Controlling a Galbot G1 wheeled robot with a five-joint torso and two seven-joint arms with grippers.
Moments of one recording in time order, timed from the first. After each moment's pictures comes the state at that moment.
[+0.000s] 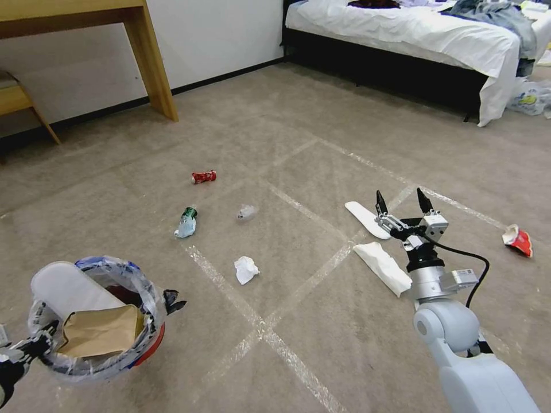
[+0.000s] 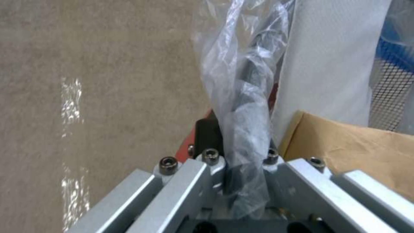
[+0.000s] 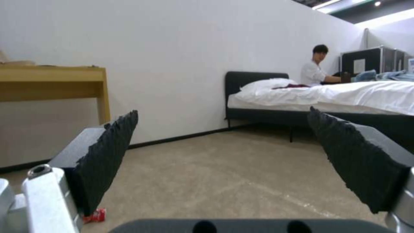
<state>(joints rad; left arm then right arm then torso) 1.74 -1.31 -1.31 -2.17 -0.95 0.72 -0.06 -1.22 1.13 0.50 1.91 0.46 0.26 0.04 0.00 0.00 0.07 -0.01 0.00</state>
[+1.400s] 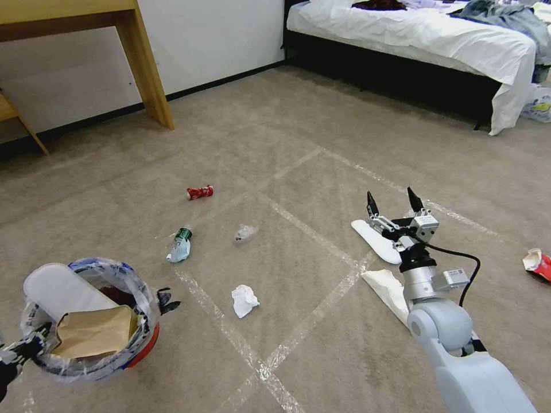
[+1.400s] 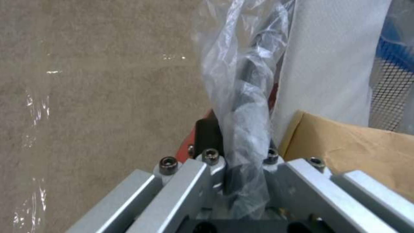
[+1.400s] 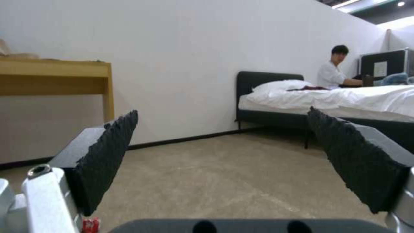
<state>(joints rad) 1.74 -1.29 -1.32 -2.14 -0.96 0.71 -0.06 -1.21 1.11 0.45 1.91 0.44 0.27 0.03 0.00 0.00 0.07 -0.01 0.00</state>
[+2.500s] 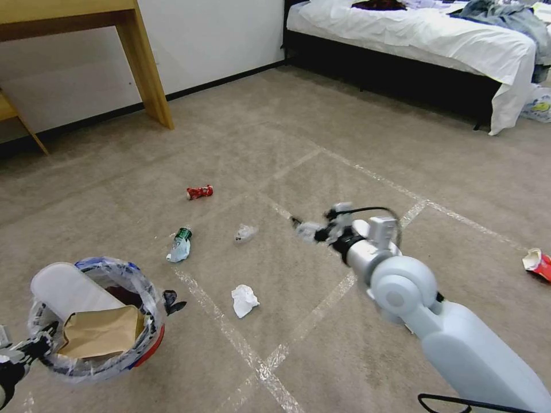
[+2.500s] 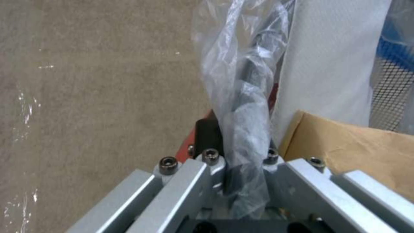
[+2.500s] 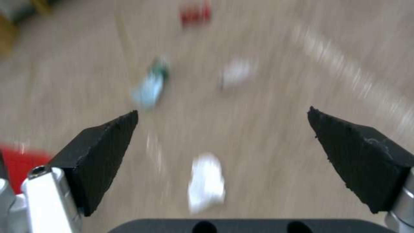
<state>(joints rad) 1.74 -1.32 -1.30 -2.17 -0.93 0.72 -0.06 -0.73 0.95 -0.11 2.03 1.31 -0.65 0.60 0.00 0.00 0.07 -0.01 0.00</state>
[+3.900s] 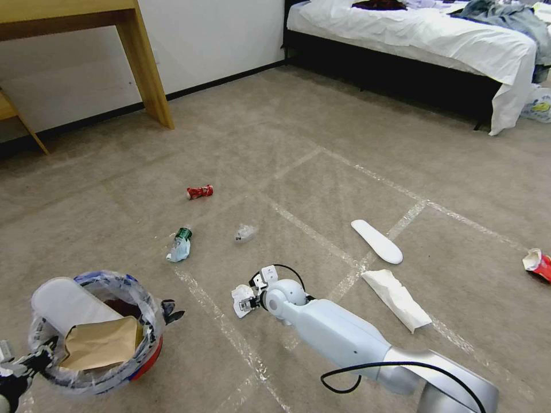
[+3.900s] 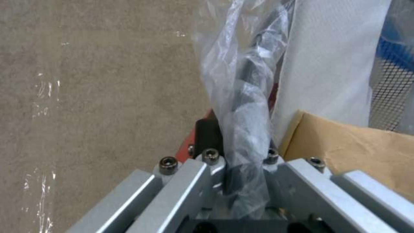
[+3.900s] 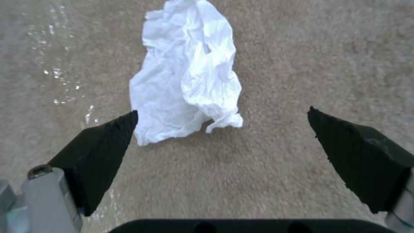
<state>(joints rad) 1.75 -1.37 -1.30 -2.14 -0.88 0.71 -0.05 -0.51 1.44 -0.54 1.06 1.01 -0.64 0.42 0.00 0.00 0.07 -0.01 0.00</state>
